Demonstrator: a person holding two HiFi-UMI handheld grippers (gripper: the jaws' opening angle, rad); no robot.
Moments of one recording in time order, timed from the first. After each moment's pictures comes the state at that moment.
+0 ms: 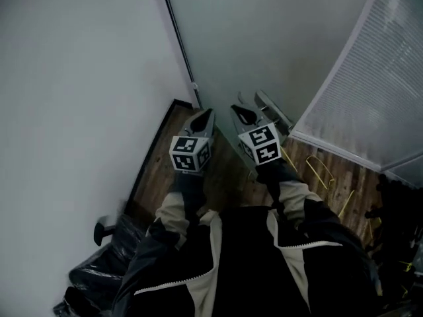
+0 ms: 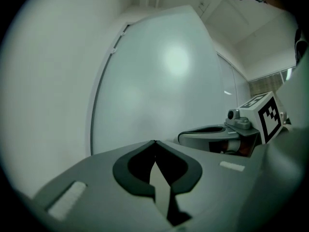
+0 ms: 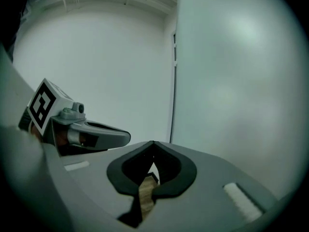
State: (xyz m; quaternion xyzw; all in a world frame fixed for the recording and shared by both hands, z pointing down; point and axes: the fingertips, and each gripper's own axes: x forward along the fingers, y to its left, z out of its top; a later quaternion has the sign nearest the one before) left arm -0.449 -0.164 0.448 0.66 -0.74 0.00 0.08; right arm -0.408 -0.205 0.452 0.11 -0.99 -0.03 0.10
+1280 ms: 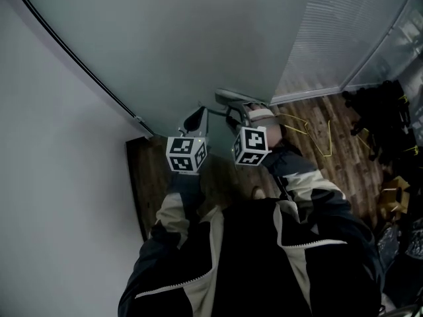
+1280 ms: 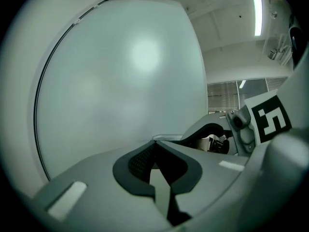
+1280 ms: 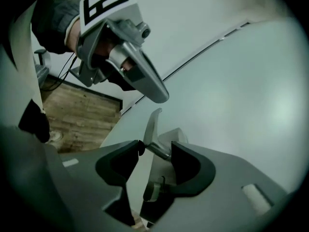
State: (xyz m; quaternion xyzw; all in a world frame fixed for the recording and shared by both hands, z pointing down) left arm -0.398 -0.270 0.477 0.84 -0.54 0.04 0.07; right arm -0.341 -0.269 0.530 0.23 -0.79 -0.34 0.46
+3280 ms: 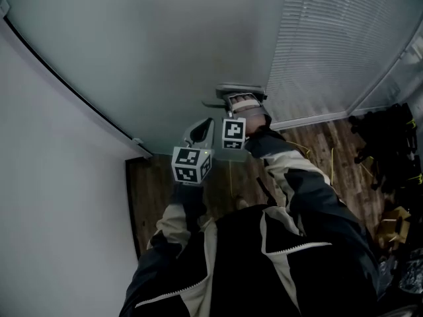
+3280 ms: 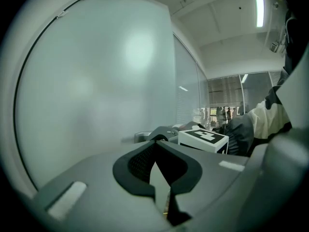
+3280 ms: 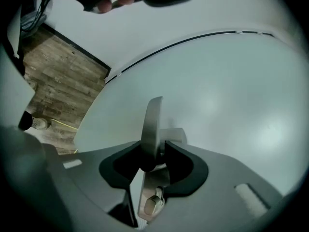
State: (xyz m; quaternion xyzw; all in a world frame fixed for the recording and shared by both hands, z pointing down) left arm -0.336 -0.396 0.465 0.84 -0.54 0.06 0.06; right arm -0.321 -0.509 0.557 0.26 -0.68 -0.46 0.51
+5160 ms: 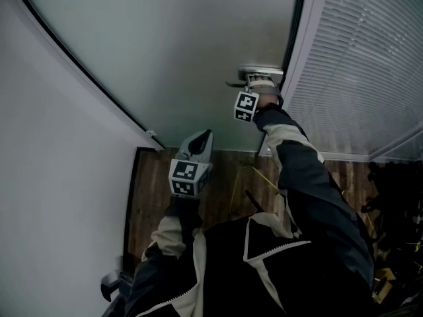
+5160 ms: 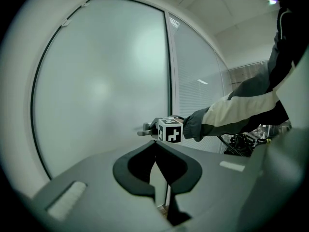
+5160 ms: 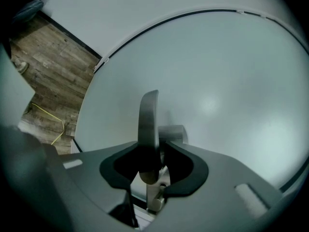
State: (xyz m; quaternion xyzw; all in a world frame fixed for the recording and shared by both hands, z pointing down) left arm -0.365 -0.454 0.472 0.76 -0.65 0.08 0.06; right arm -0.355 -0.730 0.567 0.25 -0.67 -0.48 0.50
